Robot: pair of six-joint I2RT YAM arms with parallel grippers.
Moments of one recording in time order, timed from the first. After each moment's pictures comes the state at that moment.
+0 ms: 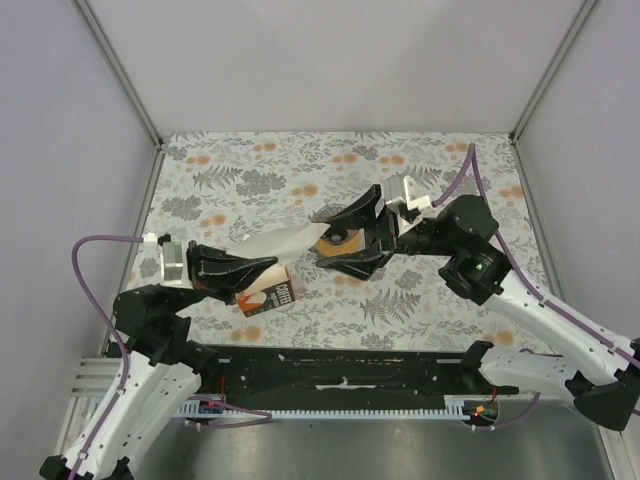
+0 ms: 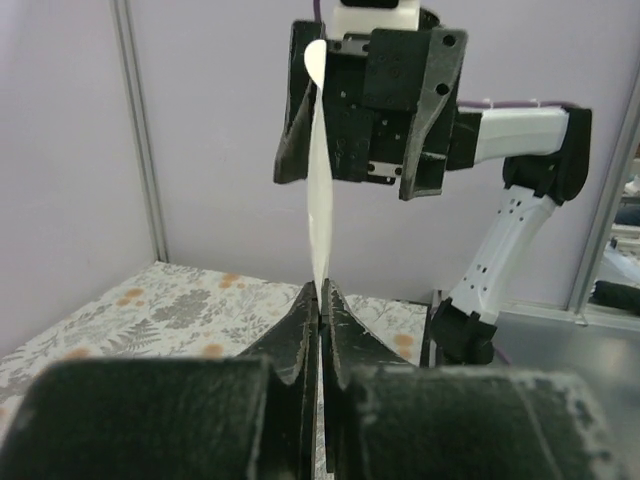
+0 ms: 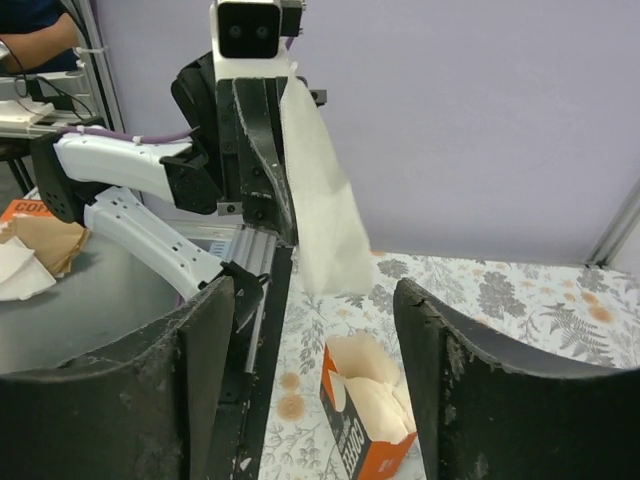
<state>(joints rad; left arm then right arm) -0.41 0.43 0.56 0.55 0.76 -0.53 0.84 1.04 1.08 0.30 -0.75 0.13</state>
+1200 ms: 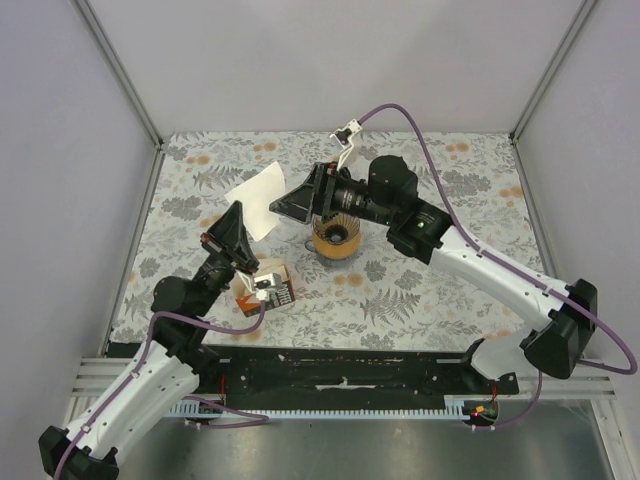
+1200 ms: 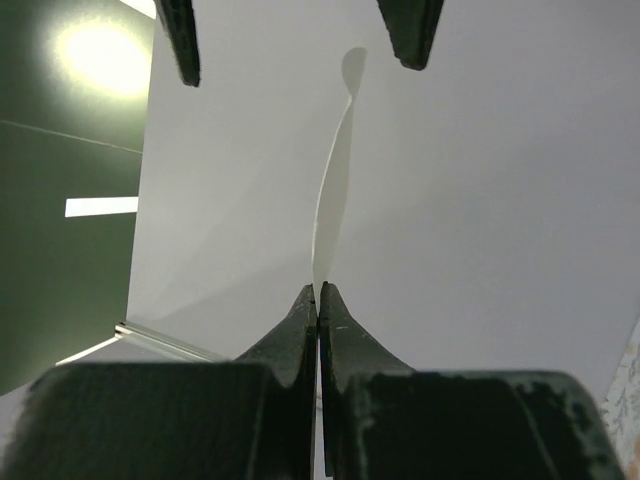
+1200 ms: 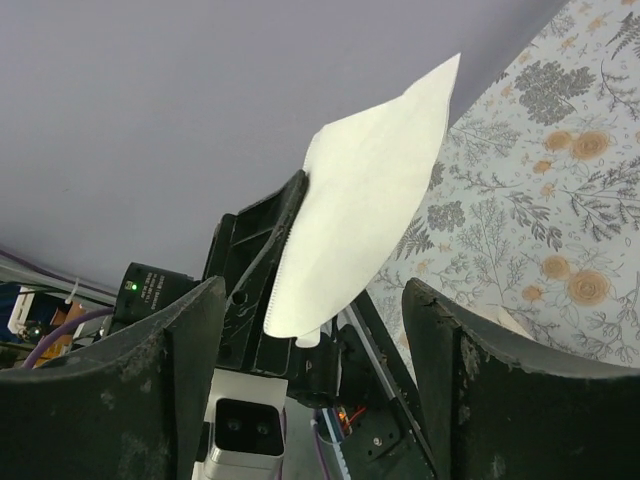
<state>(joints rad) -0.54 0.48 0.37 0.49 0.13 1.57 0.84 1.41 1.36 0.04 -0.34 0.76</state>
